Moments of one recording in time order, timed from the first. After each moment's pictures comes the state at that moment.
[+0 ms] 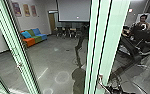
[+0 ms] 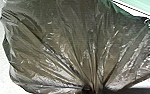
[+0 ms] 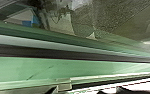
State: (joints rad) left arm 1.39 2.89 -2.64 -0.24 0.10 0.18; right arm -0.72 2.39 -1.79 -0.12 0.06 1.04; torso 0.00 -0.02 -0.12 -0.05
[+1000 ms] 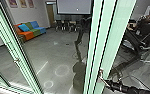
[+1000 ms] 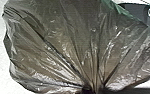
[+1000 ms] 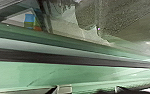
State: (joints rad) left arm 1.39 2.89 -2.64 -0.24 0.09 0.18; right arm -0.64 2.37 -1.78 -0.15 0.10 1.04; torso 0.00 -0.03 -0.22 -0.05
